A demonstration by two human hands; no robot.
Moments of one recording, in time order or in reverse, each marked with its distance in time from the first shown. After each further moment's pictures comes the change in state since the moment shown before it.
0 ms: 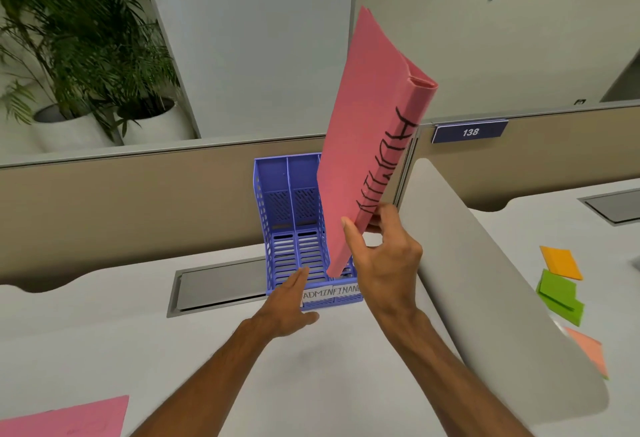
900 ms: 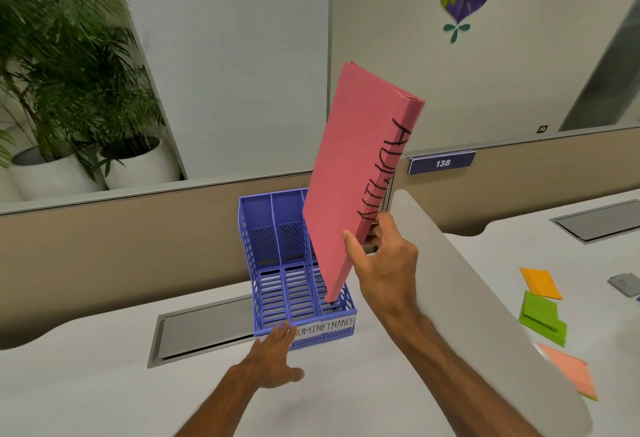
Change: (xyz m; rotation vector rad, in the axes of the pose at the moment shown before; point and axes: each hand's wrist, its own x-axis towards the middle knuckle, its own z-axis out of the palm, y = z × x) left_hand -0.008 -0.001 0.002 0.214 -0.236 -0.038; right_hand 0.041 0.014 -0.013 0.027 -0.063 0.084
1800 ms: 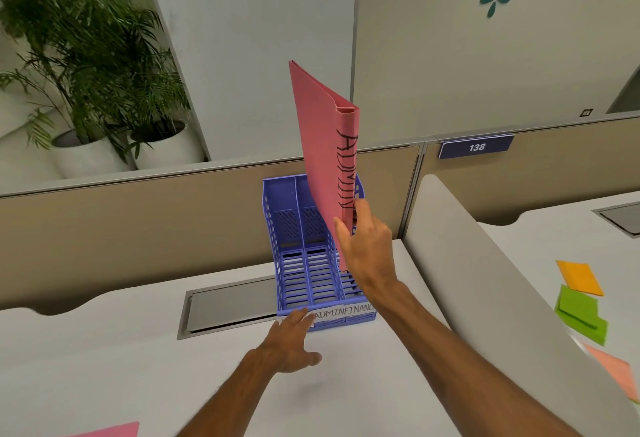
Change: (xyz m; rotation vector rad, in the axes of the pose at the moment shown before) left_hand 0.000 -0.012 0.009 -0.006 0.066 -0.029; right_hand 0.005 0.032 0.081 -0.181 -0.147 -0.084
